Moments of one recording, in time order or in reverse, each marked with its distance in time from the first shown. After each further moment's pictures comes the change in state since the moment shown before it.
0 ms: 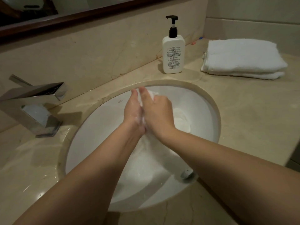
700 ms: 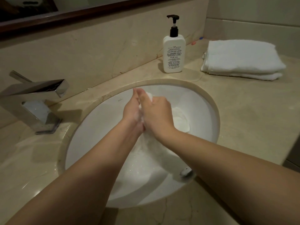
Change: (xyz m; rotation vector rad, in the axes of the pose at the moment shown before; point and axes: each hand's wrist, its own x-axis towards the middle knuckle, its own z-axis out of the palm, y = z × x) left_hand 0.005 -0.002 -0.001 0.062 0.062 0.025; right_hand -0.002 0.001 0.000 -0.024 -0.024 0.040
